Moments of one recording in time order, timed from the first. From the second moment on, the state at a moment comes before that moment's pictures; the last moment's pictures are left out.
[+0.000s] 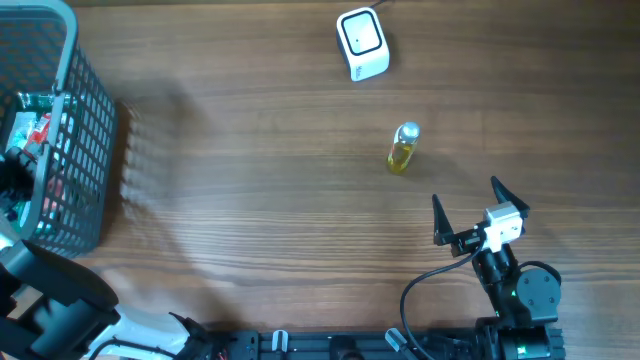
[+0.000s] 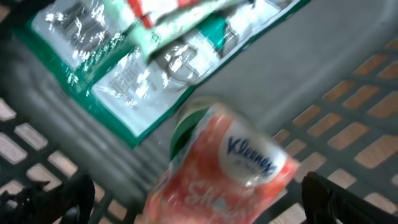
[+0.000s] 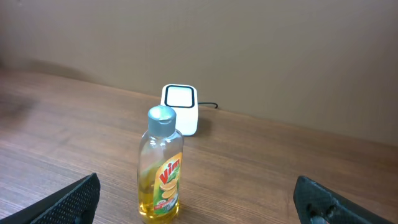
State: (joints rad) left arm 0.80 1.77 1.55 -1.09 0.06 -0.04; right arm 0.07 0.02 0.01 0.01 -0.21 -0.11
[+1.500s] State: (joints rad) left arm 0.59 1.38 1.90 -1.14 0.19 -0.24; right arm 0.07 0.02 0.01 0.01 -0.21 -0.11
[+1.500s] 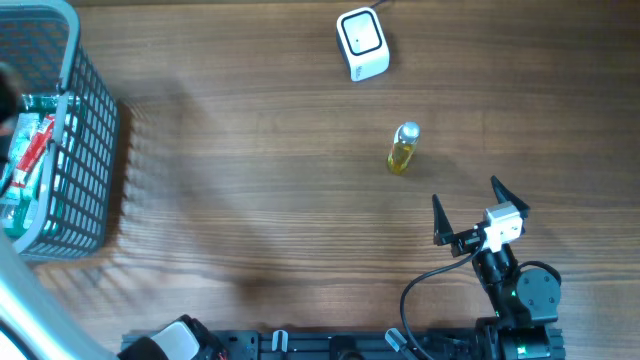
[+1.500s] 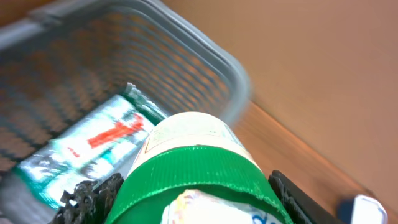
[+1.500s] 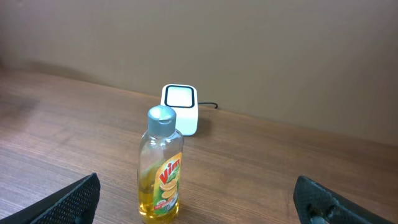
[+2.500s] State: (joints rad) left arm -0.67 2.06 1.68 -0.95 -0.06 -0.55; right arm 0.07 0.02 0.01 0.01 -0.21 -0.11
